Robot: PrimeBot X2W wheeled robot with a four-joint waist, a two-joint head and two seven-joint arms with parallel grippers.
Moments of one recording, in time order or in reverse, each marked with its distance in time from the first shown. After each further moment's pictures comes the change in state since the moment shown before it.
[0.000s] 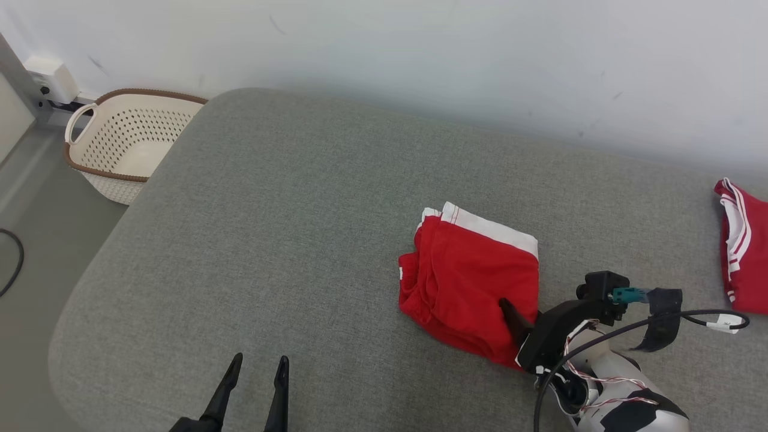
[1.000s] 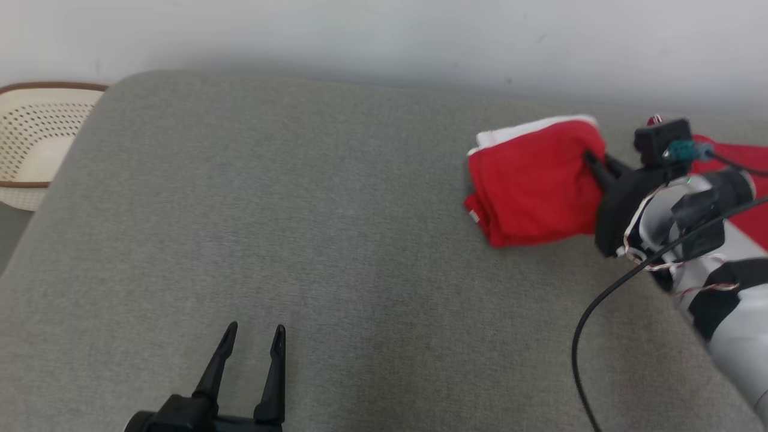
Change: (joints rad) left arm -0.036 0.000 0.005 -0.050 -0.001 0.012 0.000; right arm -0.322 -0.305 0.401 -0.105 -0.164 0.000 -0.088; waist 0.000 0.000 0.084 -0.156
